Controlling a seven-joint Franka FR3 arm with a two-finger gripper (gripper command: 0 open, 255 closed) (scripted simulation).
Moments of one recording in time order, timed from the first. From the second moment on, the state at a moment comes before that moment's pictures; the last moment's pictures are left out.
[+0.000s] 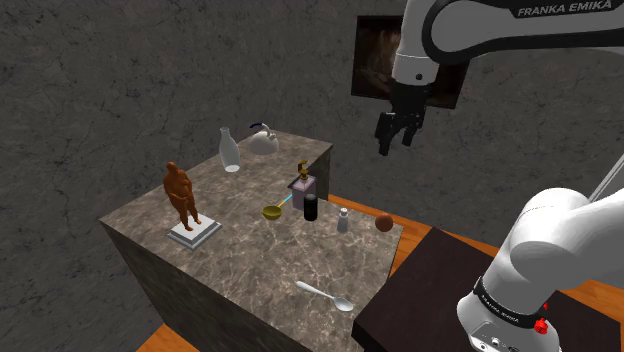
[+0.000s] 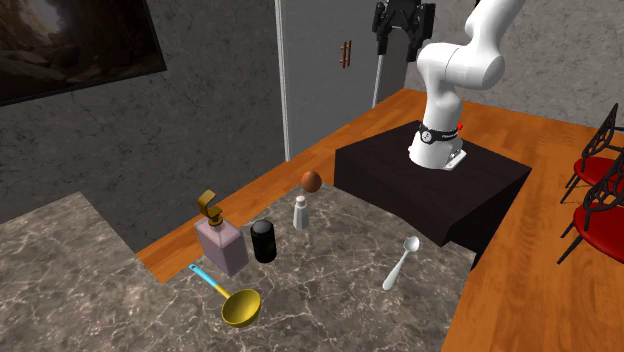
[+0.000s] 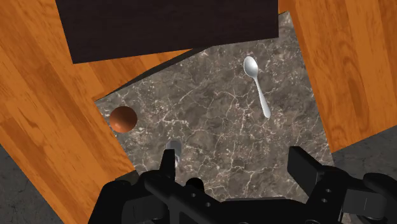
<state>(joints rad) 0.00 -0.74 0.06 -2.41 0.07 1.70 0.15</state>
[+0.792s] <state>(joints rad) -0.01 -0.43 0.04 -2.43 0.06 2.02 0.09</state>
